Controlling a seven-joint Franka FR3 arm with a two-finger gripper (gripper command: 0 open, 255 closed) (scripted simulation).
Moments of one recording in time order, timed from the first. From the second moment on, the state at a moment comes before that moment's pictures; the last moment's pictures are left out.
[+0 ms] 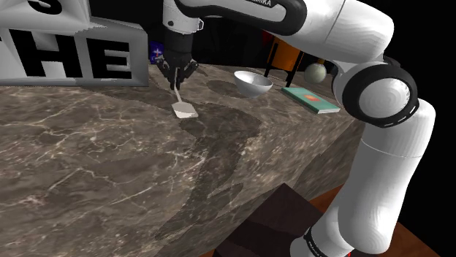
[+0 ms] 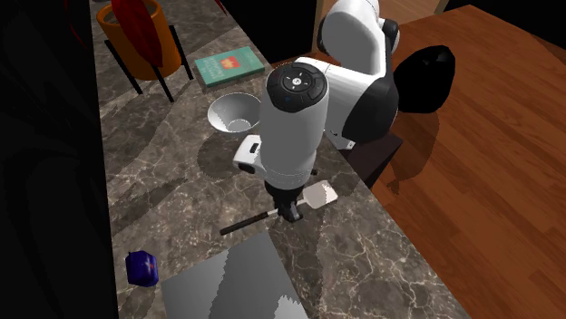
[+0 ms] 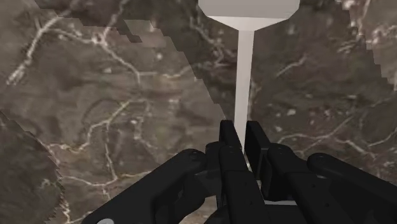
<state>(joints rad) 0.13 0.27 0.30 -1.26 -0.12 1.57 0.70</state>
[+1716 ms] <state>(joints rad) -0.05 -0.01 0.20 -1.43 -0.03 1.48 0.44</state>
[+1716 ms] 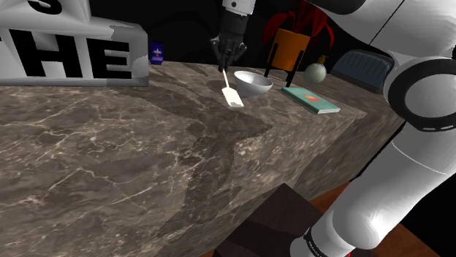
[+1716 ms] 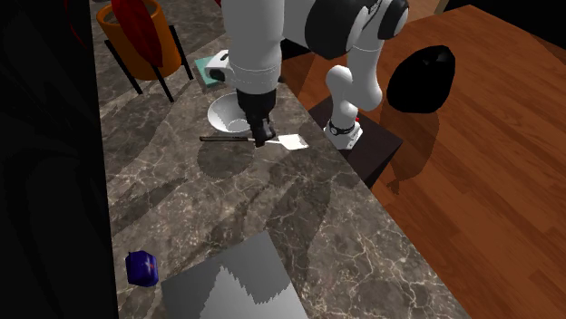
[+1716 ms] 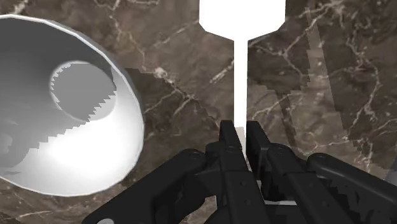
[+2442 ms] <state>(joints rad) -0.16 -0.22 0.04 -1.68 0.00 1.52 0.17</state>
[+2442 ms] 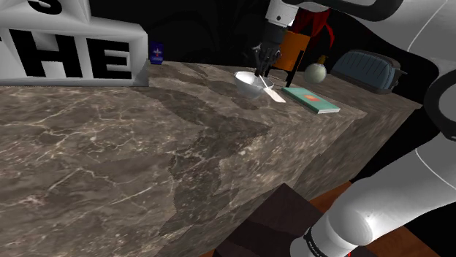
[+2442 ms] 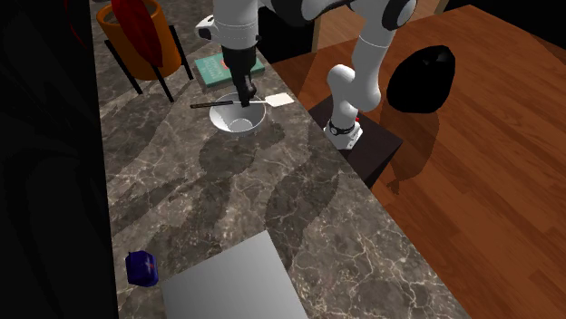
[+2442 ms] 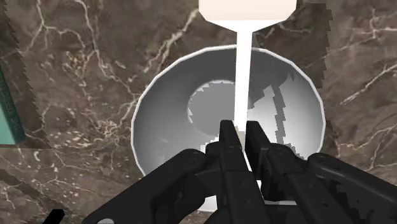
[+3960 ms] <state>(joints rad) -0.36 -0.20 -0.34 -1.62 -0.04 1.49 -0.41</state>
